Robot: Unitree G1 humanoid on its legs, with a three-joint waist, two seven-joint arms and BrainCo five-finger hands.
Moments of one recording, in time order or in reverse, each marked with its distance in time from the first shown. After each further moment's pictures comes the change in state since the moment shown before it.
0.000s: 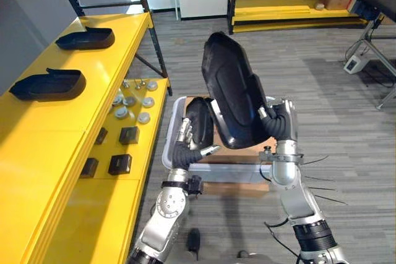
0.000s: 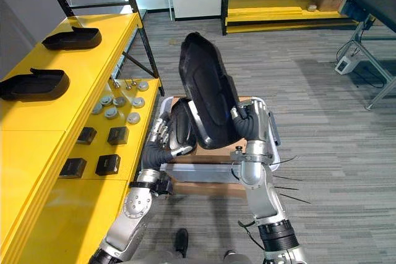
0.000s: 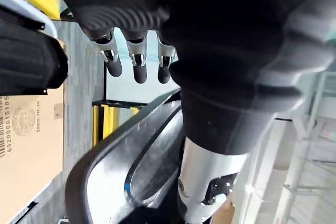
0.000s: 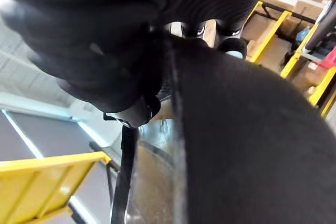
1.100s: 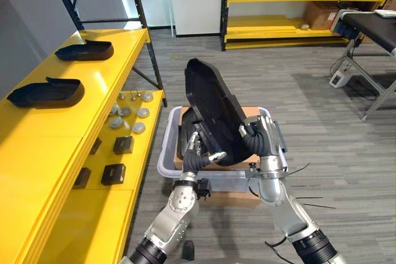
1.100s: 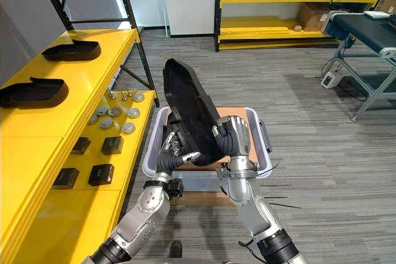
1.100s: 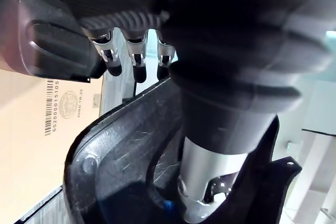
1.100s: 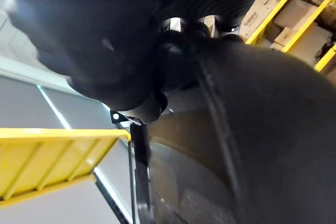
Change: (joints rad) left arm -0.020 0.011 -0.033 0.076 -0.153 0.049 0.112; right arm 0.062 -0.103 0.143 0.007 -0.028 0.000 -0.041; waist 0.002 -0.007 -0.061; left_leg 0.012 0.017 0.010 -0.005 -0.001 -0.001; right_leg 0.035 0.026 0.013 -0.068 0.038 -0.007
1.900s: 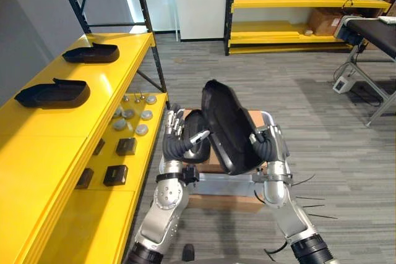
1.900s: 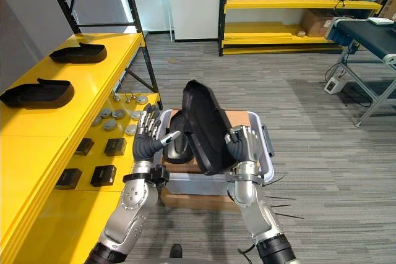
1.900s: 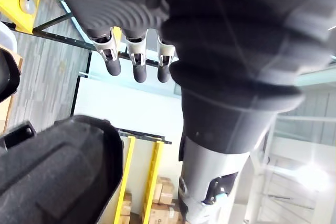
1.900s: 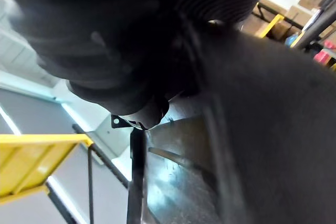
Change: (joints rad) left arm 0.156 -0.017 0.165 -0.245 0.147 -0.068 -0.054; right arm 0.041 0.059 -0.258 0.117 0.013 0.011 0.001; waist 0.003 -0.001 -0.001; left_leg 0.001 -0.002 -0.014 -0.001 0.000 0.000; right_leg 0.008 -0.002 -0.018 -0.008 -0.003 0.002
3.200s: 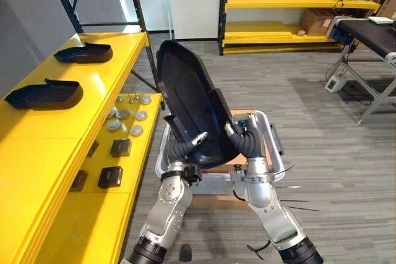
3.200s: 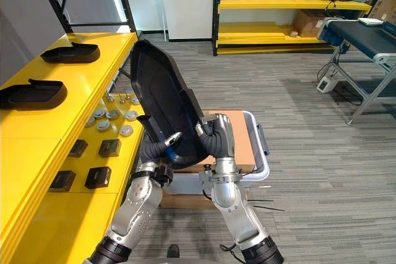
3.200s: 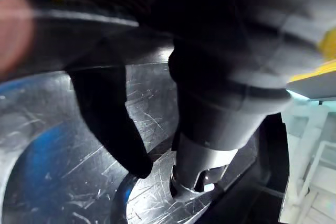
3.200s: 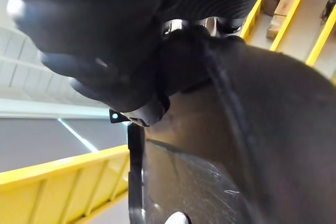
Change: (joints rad) left arm -0.135 0.005 -0.045 0.159 -0.237 0.022 0.029; right arm -0.003 0.011 0.329 -0.224 0.100 -0.058 0.050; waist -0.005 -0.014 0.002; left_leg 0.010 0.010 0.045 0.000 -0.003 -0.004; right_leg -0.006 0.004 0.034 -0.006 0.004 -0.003
